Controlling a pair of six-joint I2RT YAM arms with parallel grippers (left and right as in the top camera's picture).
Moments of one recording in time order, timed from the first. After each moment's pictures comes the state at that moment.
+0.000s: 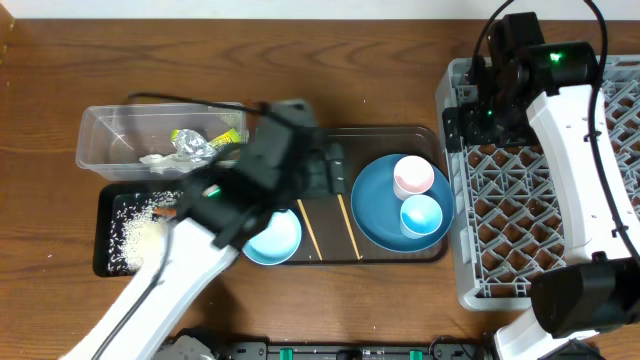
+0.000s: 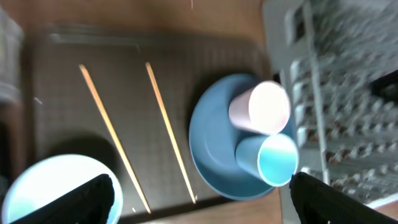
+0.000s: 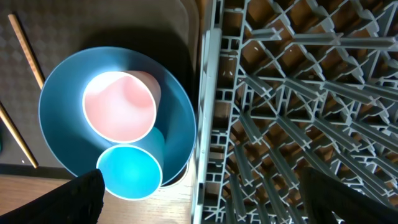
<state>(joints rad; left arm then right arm) -0.63 1.34 1.36 -0.95 0.02 -0.66 0.14 1.78 1.84 -1.48 -0.01 0.06</state>
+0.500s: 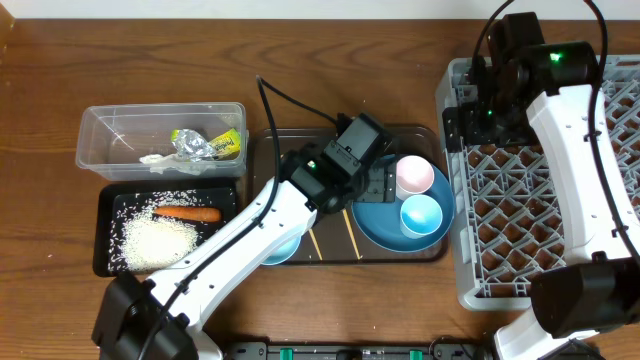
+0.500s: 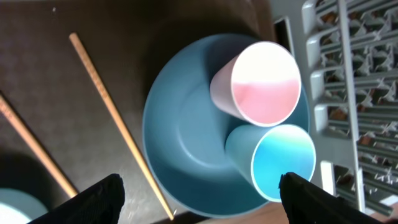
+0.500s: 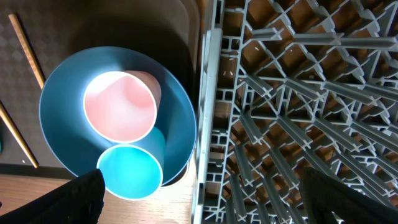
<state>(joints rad) -0.76 1.61 1.36 -0.79 0.03 -0.67 0.14 1.78 1.84 -1.48 -0.01 0.06</state>
